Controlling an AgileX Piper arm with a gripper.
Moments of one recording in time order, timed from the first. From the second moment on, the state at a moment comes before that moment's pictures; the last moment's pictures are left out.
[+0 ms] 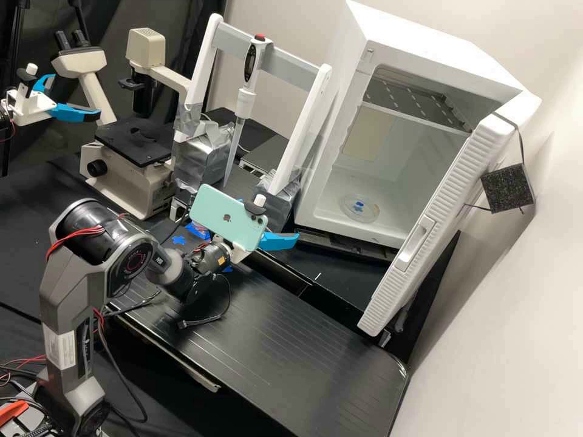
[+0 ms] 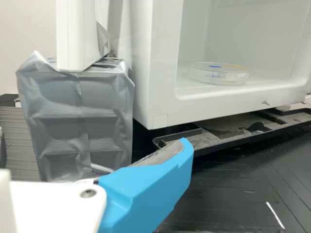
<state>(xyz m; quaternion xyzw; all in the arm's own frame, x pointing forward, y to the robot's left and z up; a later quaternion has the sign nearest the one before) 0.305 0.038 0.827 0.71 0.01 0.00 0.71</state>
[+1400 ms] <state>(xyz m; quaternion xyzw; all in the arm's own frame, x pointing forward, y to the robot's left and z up) 0.381 -0.056 0.957 0.73 -0.06 0.12 0.67</state>
